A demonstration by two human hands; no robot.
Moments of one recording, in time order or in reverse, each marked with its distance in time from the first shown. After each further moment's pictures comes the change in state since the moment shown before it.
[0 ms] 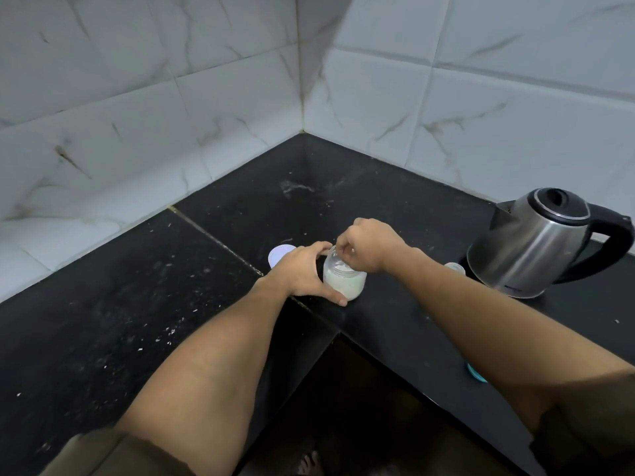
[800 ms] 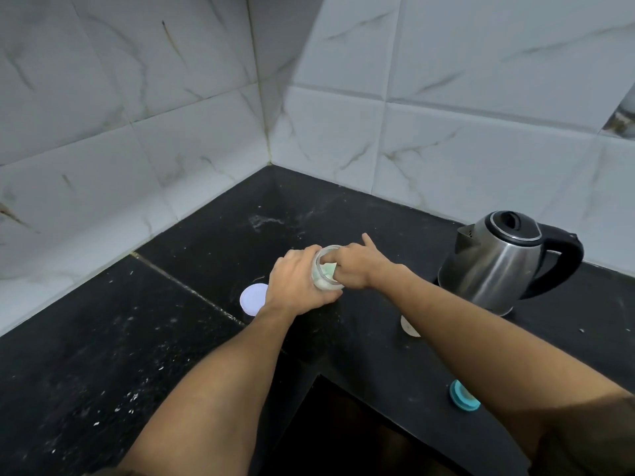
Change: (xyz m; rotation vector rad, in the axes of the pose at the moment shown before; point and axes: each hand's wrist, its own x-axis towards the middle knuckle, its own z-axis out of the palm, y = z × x) left_hand 0.038 0.052 0.003 0.188 0.456 0.180; right_hand 0.011 0.030 -0.020 0.063 -0.162 0.161
